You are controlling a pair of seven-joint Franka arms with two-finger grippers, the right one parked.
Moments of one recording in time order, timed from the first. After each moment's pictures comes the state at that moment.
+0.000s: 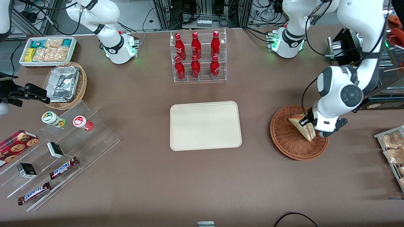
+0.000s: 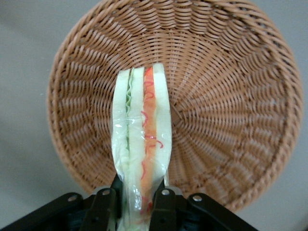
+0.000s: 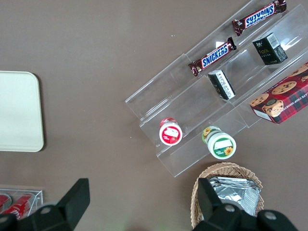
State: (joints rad) arm -0.03 0.18 -0.06 -2.14 0.02 2.18 -0.65
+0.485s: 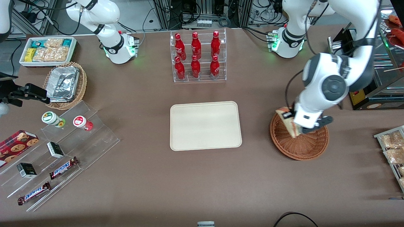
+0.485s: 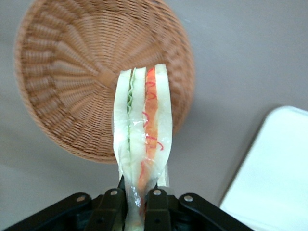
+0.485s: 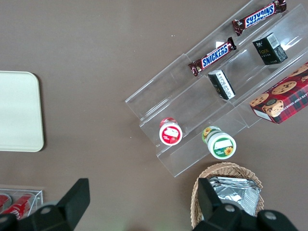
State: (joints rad) arm -0.25 0.17 -0.08 -1.95 0.02 1.96 -0.66
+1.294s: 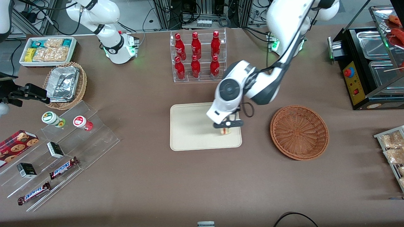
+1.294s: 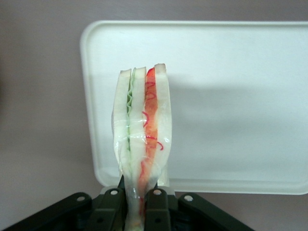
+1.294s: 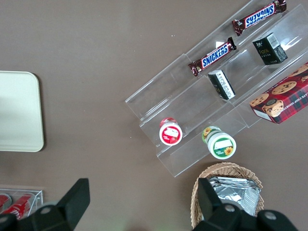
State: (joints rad) arm -0.64 0.58 -0.08 -1.55 -0.06 1.97 -0.74
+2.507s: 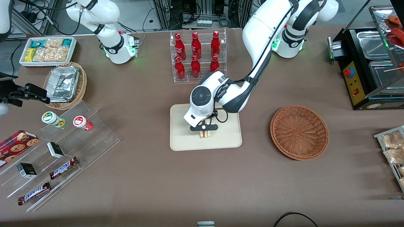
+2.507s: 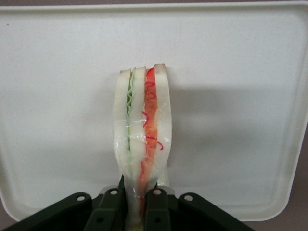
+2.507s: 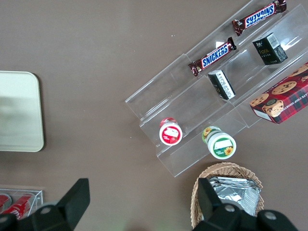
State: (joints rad) arm -0.73 0.79 -0.08 -1.35 -0.06 2.05 -0.80
